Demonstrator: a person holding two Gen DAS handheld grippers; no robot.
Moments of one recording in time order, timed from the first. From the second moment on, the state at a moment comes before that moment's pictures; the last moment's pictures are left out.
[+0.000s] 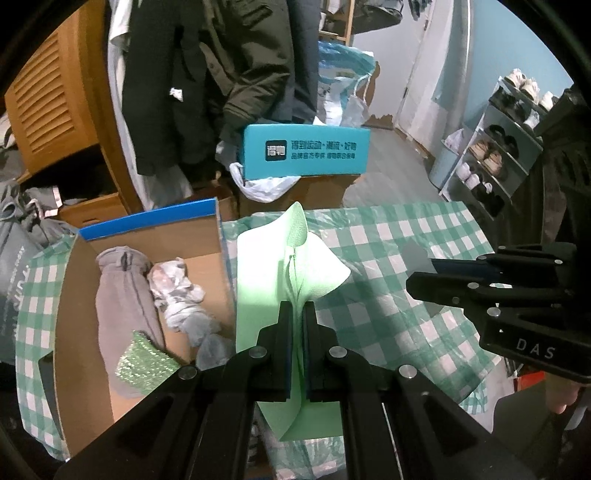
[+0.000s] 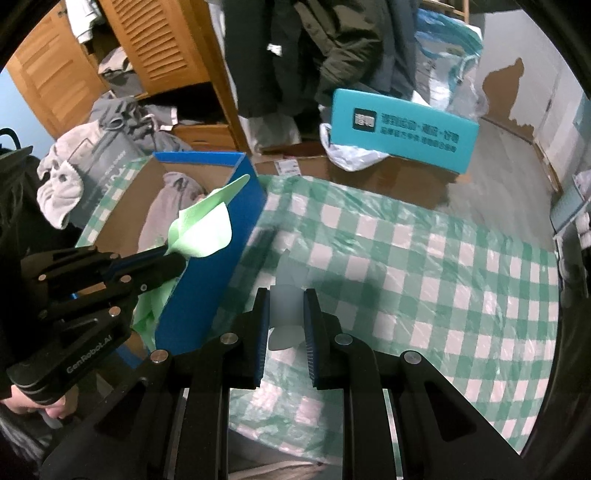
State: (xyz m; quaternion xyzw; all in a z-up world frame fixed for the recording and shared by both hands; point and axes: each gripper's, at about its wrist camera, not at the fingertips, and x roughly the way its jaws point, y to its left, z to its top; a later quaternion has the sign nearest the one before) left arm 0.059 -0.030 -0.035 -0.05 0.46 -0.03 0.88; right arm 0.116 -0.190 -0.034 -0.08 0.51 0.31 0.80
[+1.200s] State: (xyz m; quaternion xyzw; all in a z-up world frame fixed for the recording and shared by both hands) left arm 0.026 0.086 -0.049 -0.11 0.46 0.05 0.88; right arm 0.102 -0.052 -0.042 -0.13 0.52 0.37 0.76
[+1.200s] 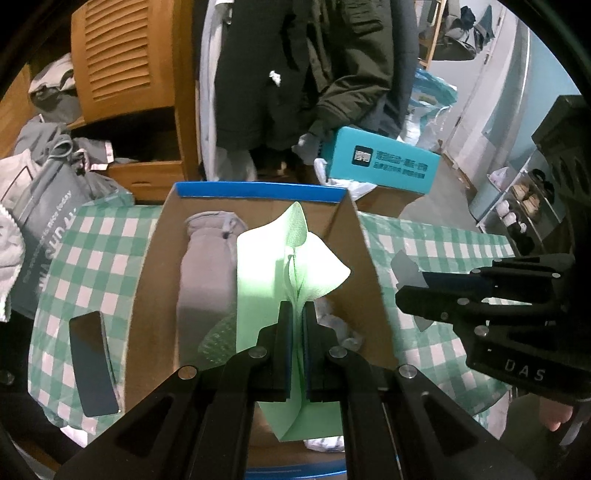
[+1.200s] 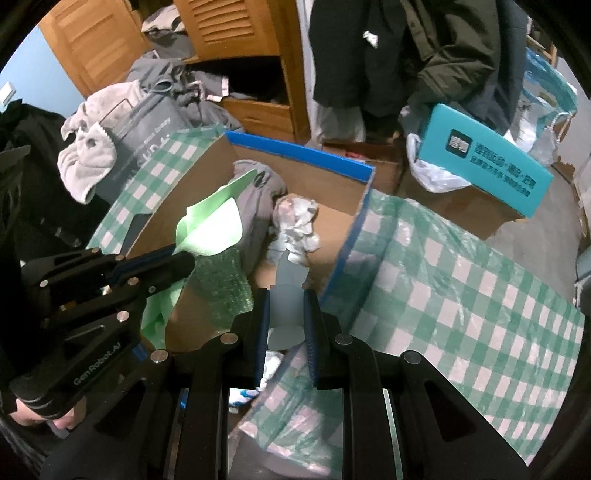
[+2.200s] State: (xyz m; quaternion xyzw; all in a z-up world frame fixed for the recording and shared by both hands) left arm 0.021 0.099 -0.053 -0.12 0.48 0.08 0.87; right arm 0.100 -0.045 -0.039 -0.12 0.51 0.39 0.76
